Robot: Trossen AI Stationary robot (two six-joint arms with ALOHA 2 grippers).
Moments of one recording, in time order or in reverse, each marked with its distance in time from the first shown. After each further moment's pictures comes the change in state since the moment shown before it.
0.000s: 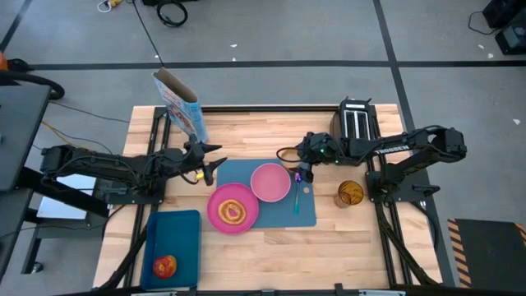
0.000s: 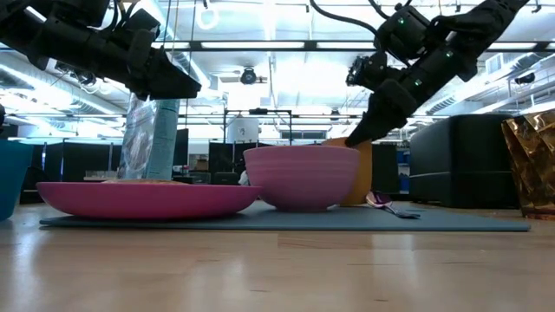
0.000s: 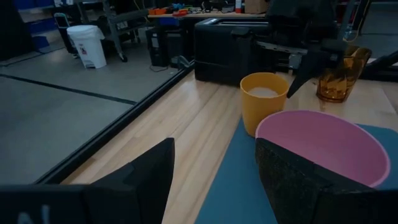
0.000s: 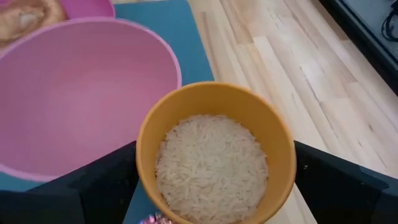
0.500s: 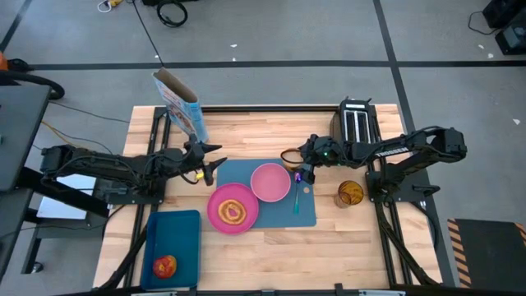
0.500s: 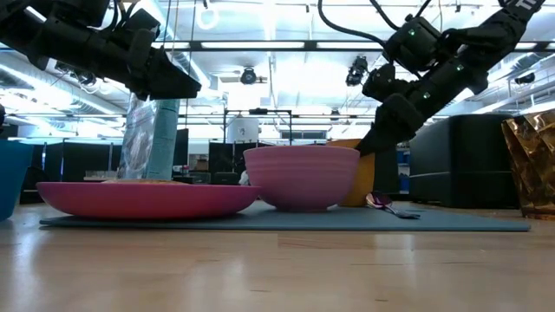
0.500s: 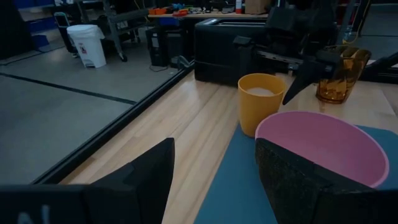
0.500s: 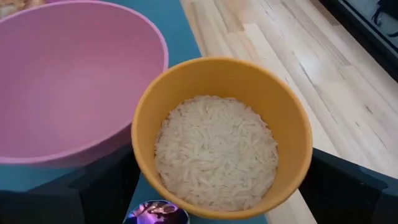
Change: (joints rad) left arm 0.000 0.000 0.000 0.001 0.000 -0.006; right arm -0.004 -0.001 -0.106 0.123 0.024 0.030
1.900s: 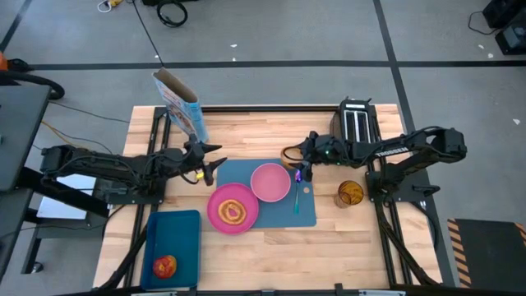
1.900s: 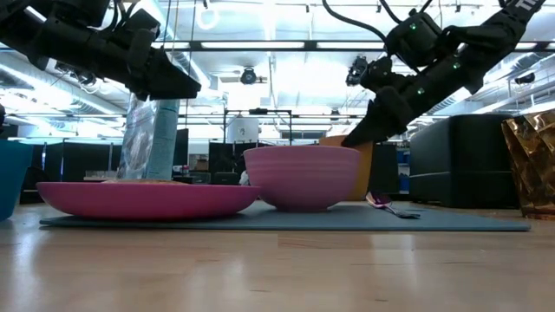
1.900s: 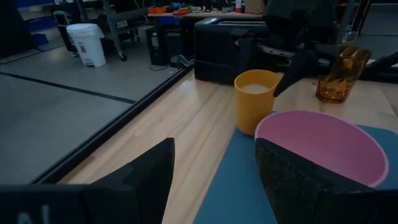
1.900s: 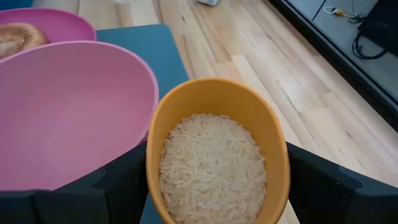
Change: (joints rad) left arm 0.000 0.000 0.000 -0.003 0.001 -0.003; right arm -0.007 0.000 -0.002 0.097 0.030 -0.011
